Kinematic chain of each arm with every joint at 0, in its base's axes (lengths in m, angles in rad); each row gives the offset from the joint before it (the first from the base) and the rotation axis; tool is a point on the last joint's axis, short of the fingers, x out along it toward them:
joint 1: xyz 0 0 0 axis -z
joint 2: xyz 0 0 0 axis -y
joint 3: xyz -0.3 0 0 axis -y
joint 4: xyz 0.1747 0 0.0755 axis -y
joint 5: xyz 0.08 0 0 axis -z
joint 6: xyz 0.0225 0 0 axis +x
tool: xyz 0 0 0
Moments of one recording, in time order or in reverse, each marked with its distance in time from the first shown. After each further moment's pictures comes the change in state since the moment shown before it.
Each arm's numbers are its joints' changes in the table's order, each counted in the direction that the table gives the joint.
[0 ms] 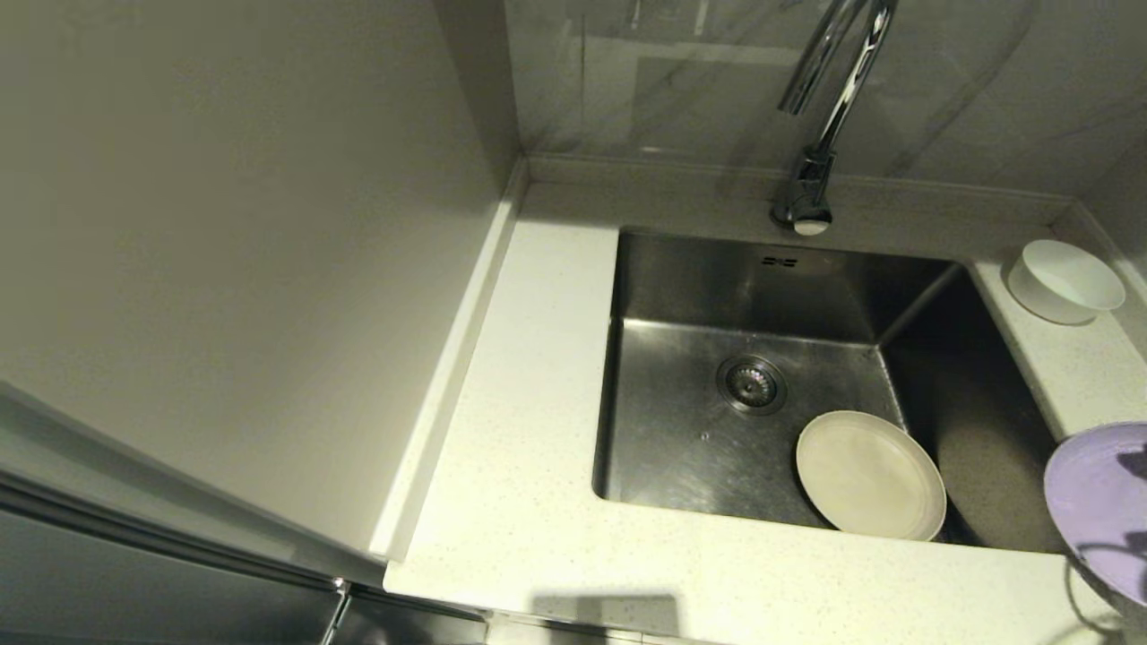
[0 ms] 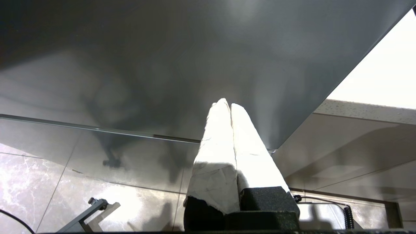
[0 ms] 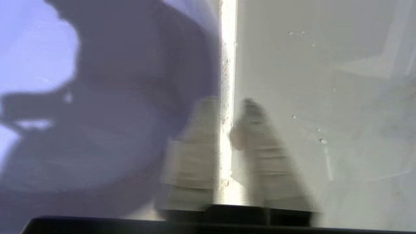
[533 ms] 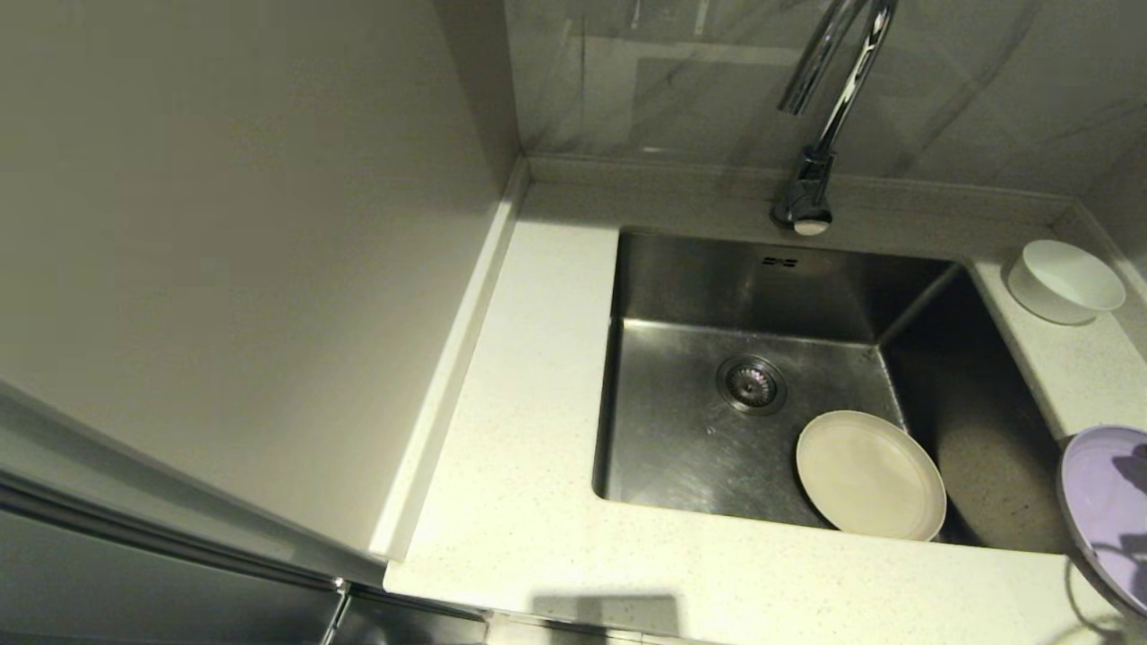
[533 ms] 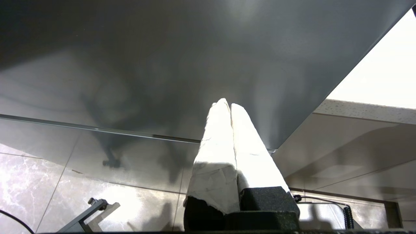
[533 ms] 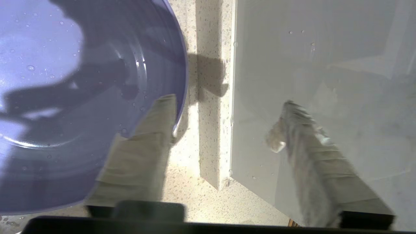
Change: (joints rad) left arm 0.000 0.000 0.000 0.000 0.000 0.000; right arm 0.001 0.003 -0.002 -0.001 -0.002 0.002
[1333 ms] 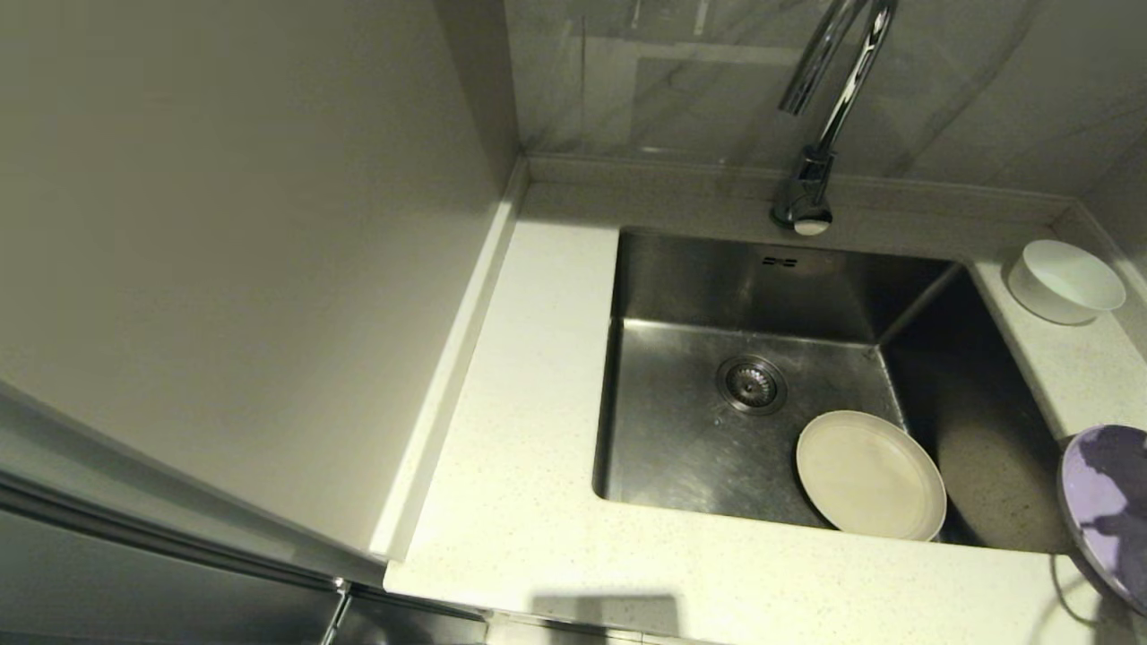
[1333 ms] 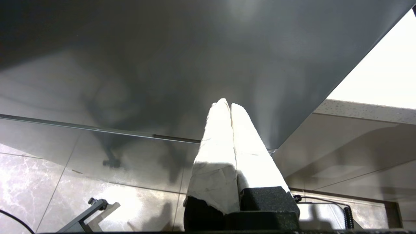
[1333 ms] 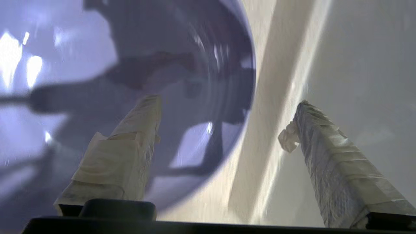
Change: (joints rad) left arm 0.000 0.000 0.000 0.000 0.000 0.000; right arm -0.130 -0.141 -0.012 0.080 -0.035 -0.037
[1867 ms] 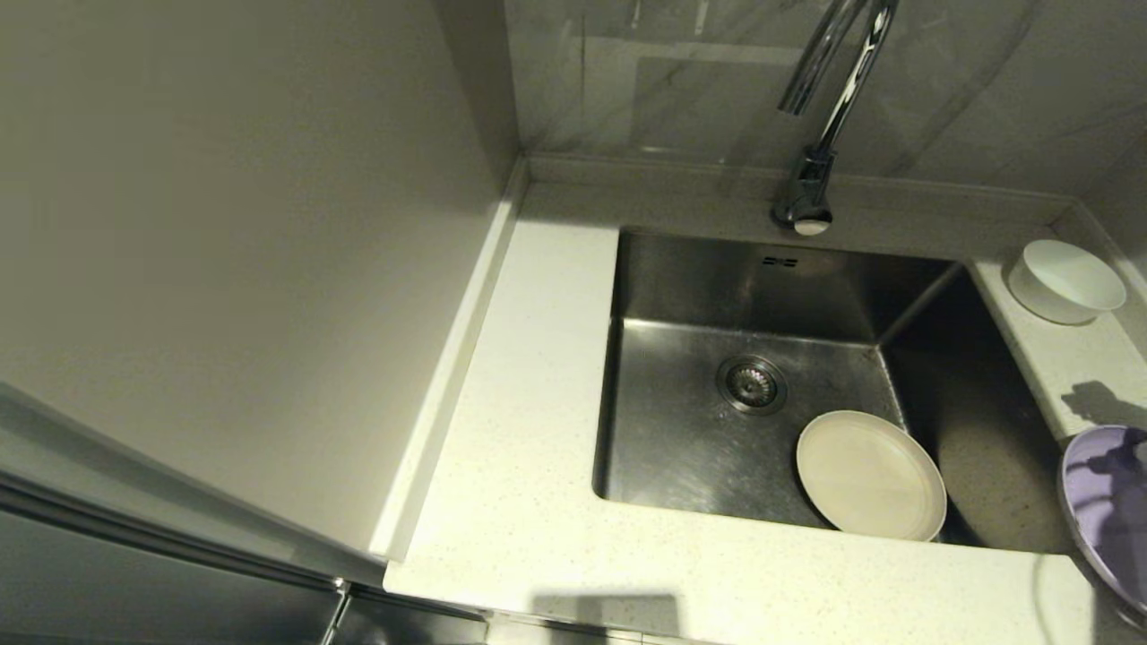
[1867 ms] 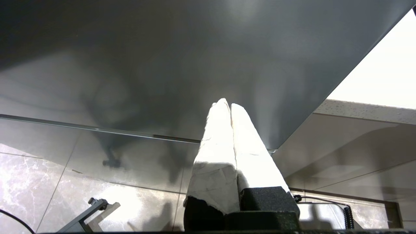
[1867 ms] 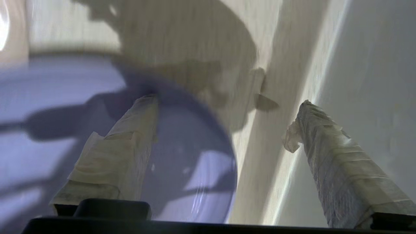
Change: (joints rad) left arm 0.000 0.000 0.000 0.000 0.000 0.000; right arm -0.022 -0.228 0.224 0.041 -0.036 0.007
